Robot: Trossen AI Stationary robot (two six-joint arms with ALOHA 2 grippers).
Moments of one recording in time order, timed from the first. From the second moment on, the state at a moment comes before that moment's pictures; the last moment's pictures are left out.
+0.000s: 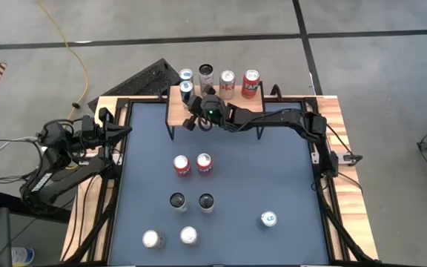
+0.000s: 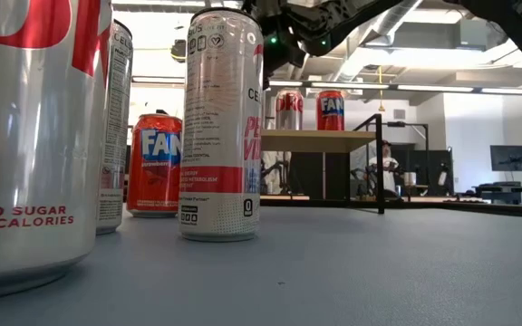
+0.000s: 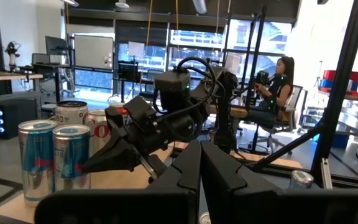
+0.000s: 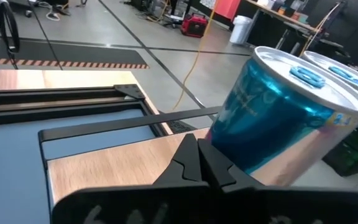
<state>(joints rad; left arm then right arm) 0.65 0.08 0.60 -0.26 0.41 -0.20 -0.25 2.07 1.66 0.19 0.39 -0.21</state>
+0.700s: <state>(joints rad) 0.65 0.08 0.60 -0.27 0.42 -0.19 -0.19 1.99 1.66 -0.01 0.52 -0.30</state>
